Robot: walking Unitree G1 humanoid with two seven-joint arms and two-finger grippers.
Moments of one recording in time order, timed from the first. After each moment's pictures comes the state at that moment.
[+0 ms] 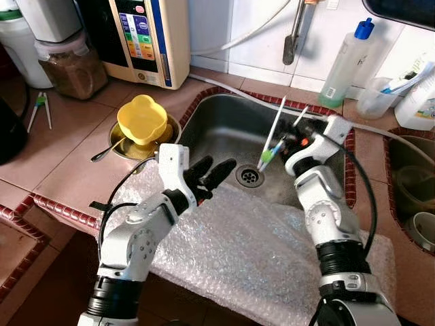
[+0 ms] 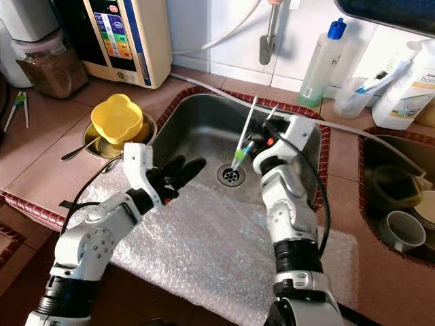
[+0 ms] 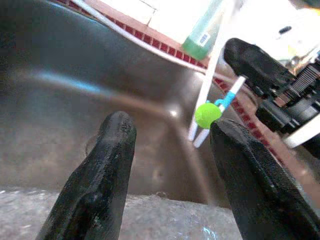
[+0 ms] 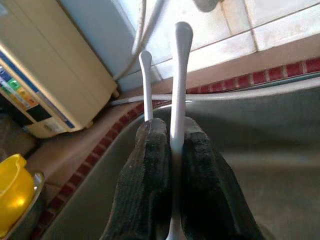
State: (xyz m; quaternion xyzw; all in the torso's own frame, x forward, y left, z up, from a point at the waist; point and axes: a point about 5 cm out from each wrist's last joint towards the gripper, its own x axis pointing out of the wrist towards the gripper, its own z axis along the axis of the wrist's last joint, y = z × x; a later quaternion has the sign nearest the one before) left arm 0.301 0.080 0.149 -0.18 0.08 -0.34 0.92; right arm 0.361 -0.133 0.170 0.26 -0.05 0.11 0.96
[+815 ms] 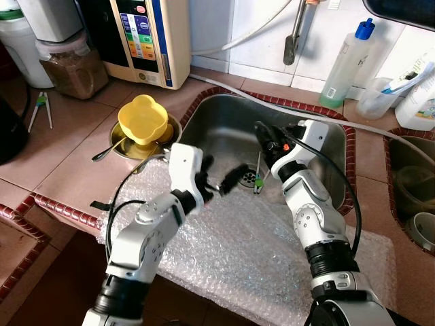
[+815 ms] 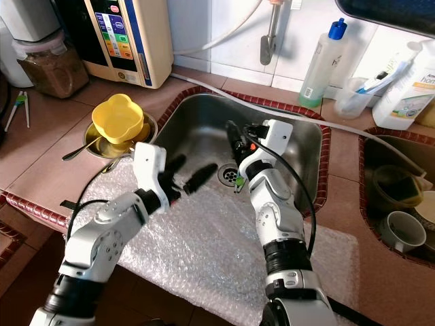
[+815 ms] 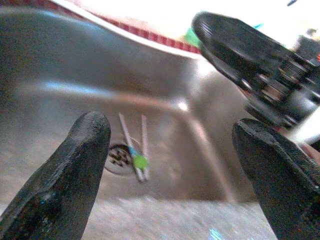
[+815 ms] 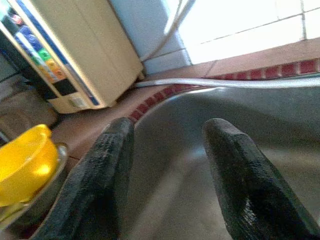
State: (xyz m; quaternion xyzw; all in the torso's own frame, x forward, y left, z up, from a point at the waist) left arm 0.309 0.076 0.153 -0.13 0.05 -0.31 0.94; right arm 0.359 -0.111 0.165 0.23 -0.04 0.16 0.96
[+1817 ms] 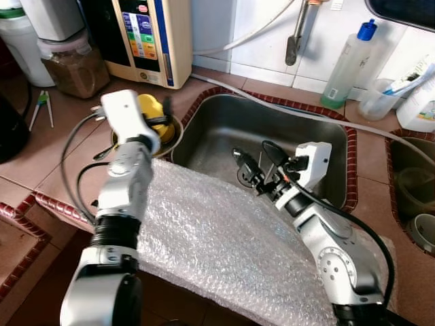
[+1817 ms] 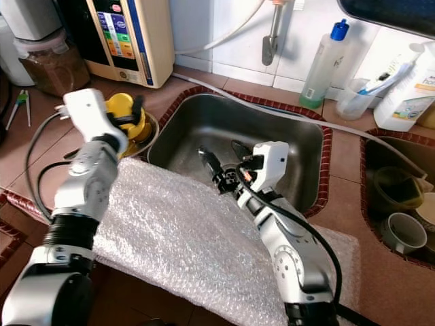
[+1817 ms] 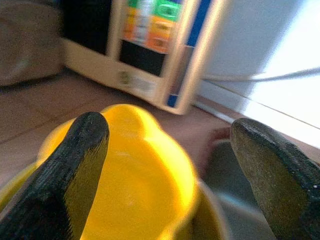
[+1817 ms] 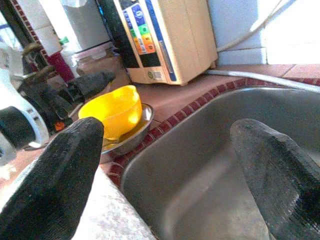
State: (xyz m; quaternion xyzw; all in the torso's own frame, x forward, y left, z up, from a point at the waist) left arm 0.380 0.158 0.196 -0.13 -0.06 0.02 0.99; right arm 0.285 -0.107 0.175 0.16 -0.06 0.30 0.94
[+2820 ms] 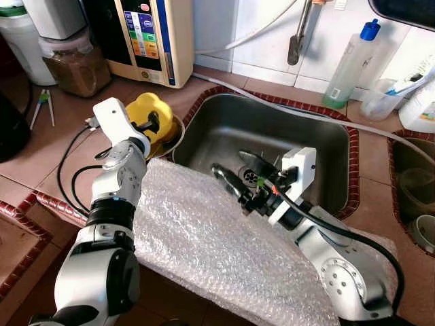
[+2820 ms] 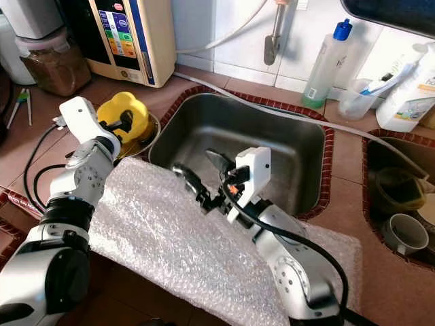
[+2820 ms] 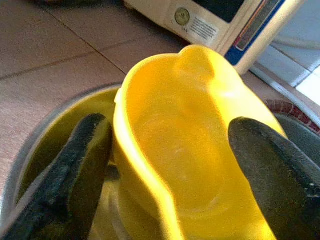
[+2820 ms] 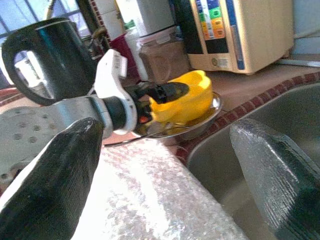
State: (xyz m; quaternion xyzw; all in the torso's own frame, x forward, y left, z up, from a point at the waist) left arm 0.396 0.172 0.177 -0.20 0.06 0.07 0.98; right arm 0.259 -0.088 0.182 0.16 -0.04 0.41 0.90
